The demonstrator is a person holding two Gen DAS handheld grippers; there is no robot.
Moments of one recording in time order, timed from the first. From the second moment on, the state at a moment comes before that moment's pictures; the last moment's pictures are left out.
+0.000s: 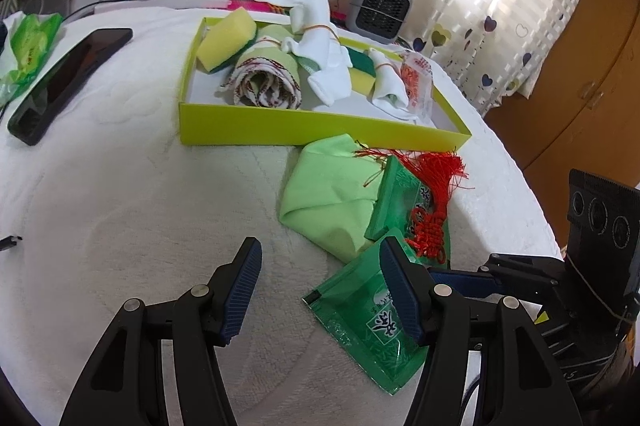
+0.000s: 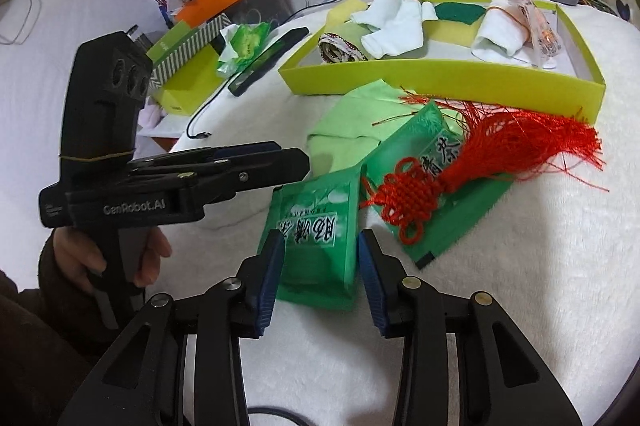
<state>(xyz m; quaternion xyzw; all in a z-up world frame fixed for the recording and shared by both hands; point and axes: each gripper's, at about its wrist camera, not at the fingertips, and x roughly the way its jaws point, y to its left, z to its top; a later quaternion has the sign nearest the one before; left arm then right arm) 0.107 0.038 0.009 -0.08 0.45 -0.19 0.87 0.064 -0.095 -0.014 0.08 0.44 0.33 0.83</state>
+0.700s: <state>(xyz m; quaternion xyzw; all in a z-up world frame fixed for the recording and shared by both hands) 0.108 0.051 0.010 -0.09 0.45 -0.18 0.87 0.046 -0.068 -0.007 -0.05 0.41 0.26 0.87</state>
